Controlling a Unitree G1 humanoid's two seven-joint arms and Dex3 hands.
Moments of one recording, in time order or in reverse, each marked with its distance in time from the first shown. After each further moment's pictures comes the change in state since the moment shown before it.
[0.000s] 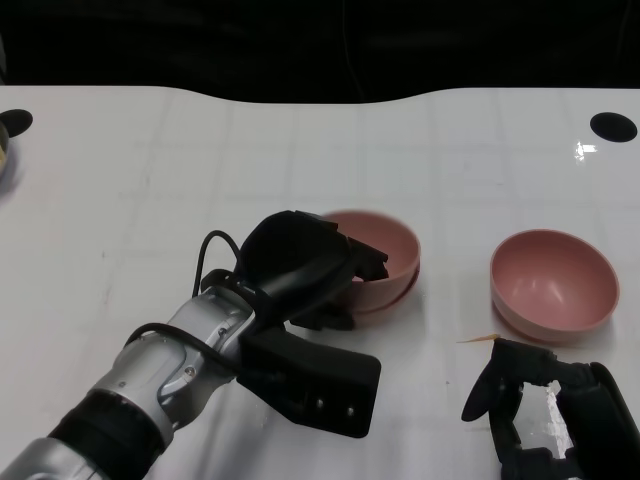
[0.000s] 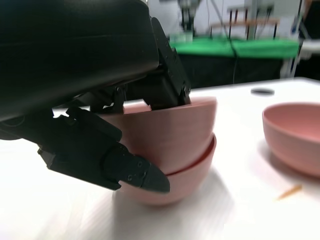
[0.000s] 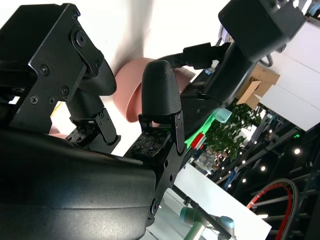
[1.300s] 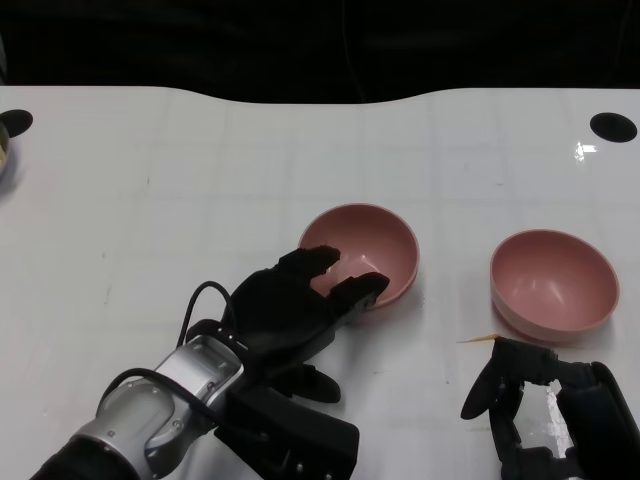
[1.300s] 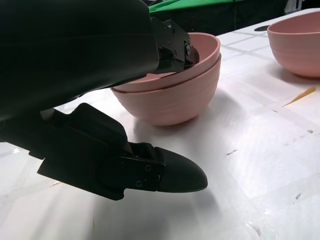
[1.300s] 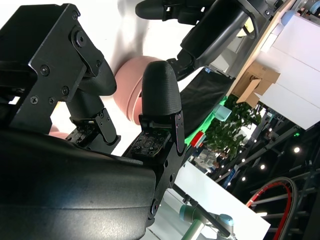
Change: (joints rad) left arm 0.108 0.039 -0.058 0.003 0.148 0.017 0.038; right arm 0.003 -0.003 0.004 -0.011 -0.006 0.010 -0.014
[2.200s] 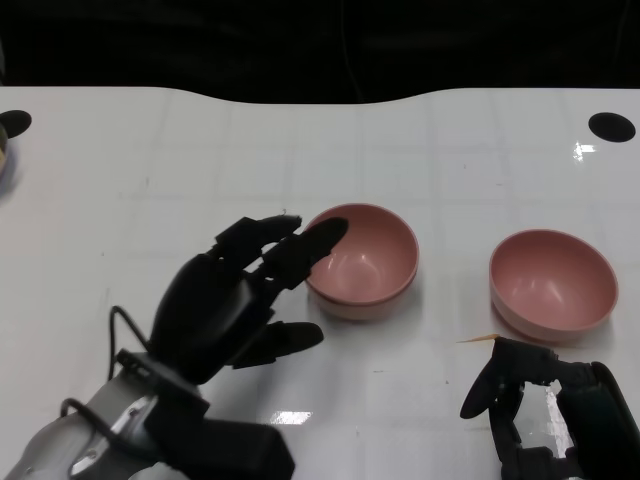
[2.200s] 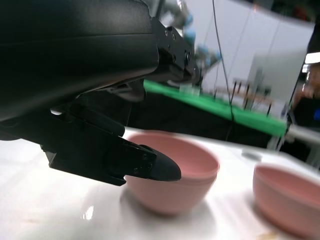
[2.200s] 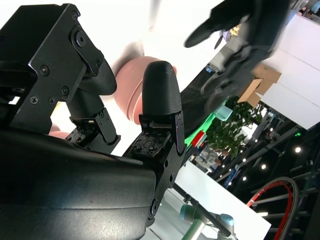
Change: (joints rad) left arm 0.168 0.069 0.247 -0.042 -0.198 -0.369 0.457; right arm -0.001 -0.003 0.002 0.000 -0.002 0.003 -0.004
